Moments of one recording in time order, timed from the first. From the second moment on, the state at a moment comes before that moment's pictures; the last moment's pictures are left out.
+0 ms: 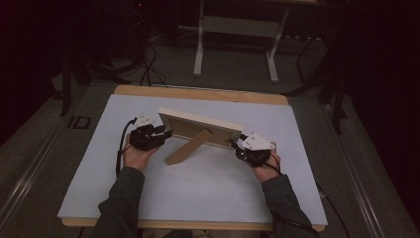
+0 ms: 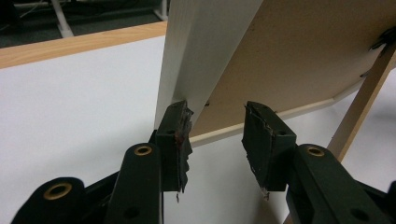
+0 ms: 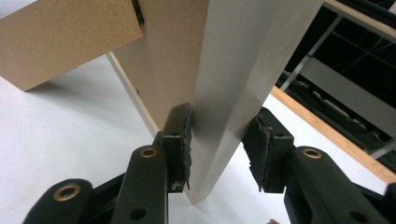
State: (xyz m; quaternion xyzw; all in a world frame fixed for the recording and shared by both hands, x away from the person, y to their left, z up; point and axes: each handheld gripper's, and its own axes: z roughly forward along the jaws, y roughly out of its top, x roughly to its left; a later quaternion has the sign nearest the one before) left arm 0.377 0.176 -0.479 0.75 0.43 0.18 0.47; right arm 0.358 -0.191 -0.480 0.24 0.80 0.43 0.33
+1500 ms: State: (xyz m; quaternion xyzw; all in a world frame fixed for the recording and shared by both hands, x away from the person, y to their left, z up) left arm 0.352 0.179 -0.469 0.73 0.43 0.17 0.49; right arm 0.382 -0.223 -0.474 0.36 0.77 0.48 0.22
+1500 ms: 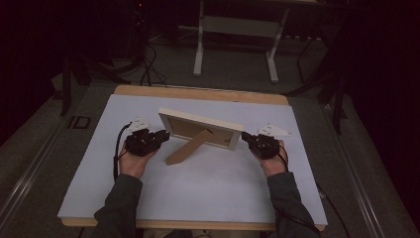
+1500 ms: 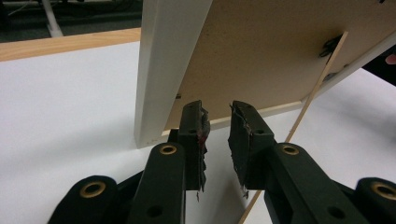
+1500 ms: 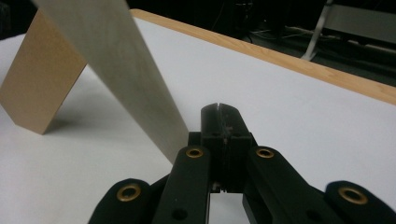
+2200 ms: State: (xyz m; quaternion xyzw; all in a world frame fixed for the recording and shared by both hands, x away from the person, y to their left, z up) left arm 0.361 0.177 -0.476 0.73 0.46 0.18 0.48; right arm 0.392 -0.220 -0.479 0.38 0.76 0.49 0.19
